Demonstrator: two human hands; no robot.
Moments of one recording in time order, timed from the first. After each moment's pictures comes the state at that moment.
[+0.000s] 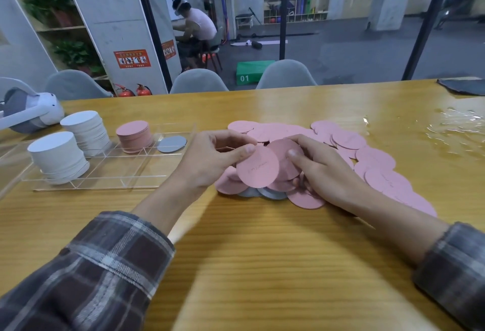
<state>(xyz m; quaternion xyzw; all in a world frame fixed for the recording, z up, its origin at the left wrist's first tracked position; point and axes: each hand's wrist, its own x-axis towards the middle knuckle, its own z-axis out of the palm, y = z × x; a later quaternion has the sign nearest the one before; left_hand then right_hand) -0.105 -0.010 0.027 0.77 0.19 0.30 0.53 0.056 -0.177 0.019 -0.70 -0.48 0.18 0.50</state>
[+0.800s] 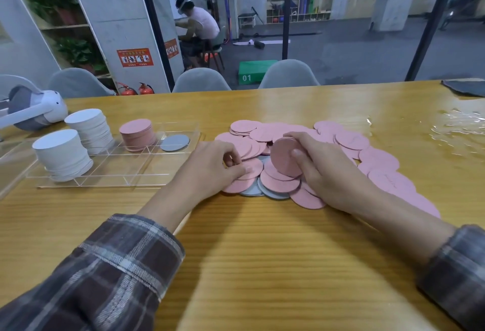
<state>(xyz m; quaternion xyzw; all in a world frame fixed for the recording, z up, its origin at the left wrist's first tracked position) -0.108 0.005 0.012 0.91 0.28 0.22 0.20 0.063 -0.177 0.016 -0.75 -0.57 0.00 0.34</state>
